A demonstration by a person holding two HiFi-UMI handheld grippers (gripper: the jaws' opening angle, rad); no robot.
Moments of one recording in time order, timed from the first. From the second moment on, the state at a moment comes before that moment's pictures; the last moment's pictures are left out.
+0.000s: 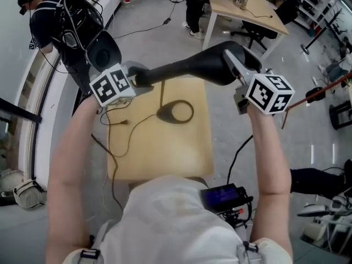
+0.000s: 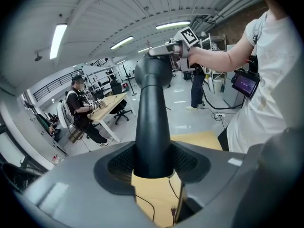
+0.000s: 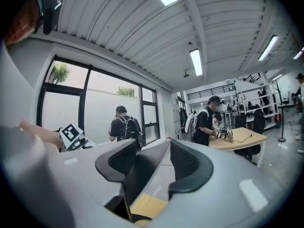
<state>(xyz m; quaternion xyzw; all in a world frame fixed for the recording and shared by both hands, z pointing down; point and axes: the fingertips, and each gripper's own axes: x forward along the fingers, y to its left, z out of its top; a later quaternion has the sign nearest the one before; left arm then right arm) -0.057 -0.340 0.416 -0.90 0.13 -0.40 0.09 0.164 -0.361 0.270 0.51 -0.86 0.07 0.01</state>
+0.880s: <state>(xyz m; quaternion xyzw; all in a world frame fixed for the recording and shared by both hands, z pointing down) -0.050 -0.341 0.428 -0.91 0.14 -0.38 0.03 0.136 -0.362 0.231 0.50 -0.86 -0.01 0.05</state>
